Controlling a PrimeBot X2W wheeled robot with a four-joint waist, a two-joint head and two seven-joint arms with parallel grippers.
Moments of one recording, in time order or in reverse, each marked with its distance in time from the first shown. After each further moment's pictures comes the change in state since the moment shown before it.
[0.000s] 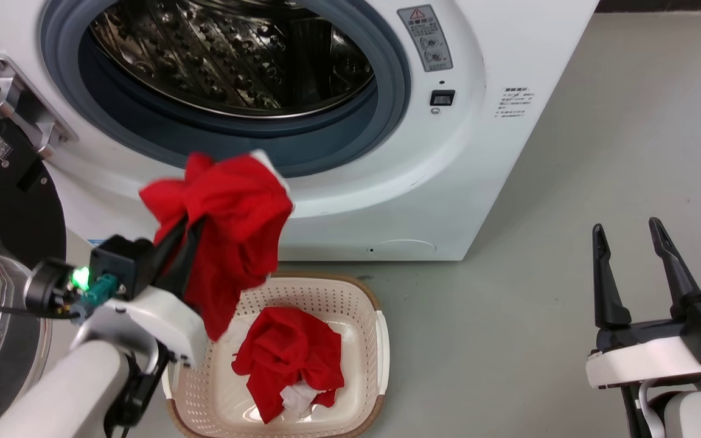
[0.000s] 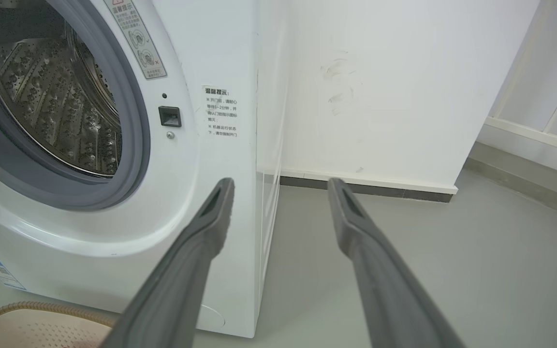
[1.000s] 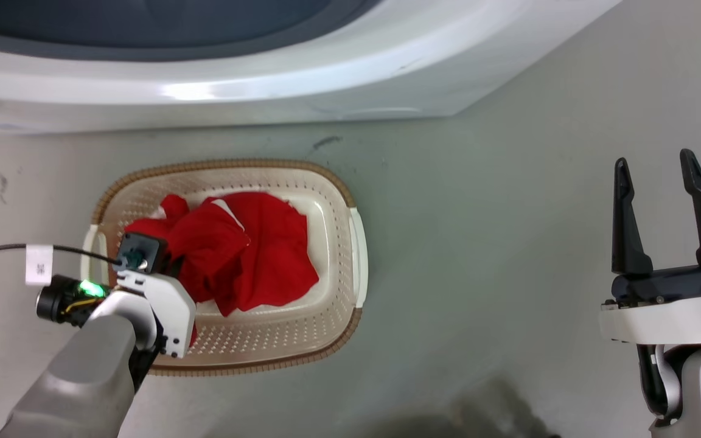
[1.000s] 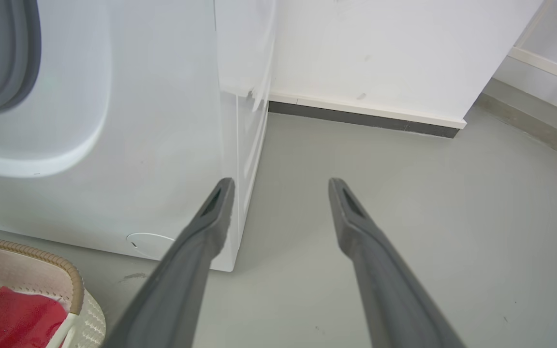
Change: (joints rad) left arm -0.262 -0.269 -0.143 0.945 -0.011 -0.250 -0.039; right arm -0.103 0.000 -0.002 -0.100 -0.023 0.000 0.000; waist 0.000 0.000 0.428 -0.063
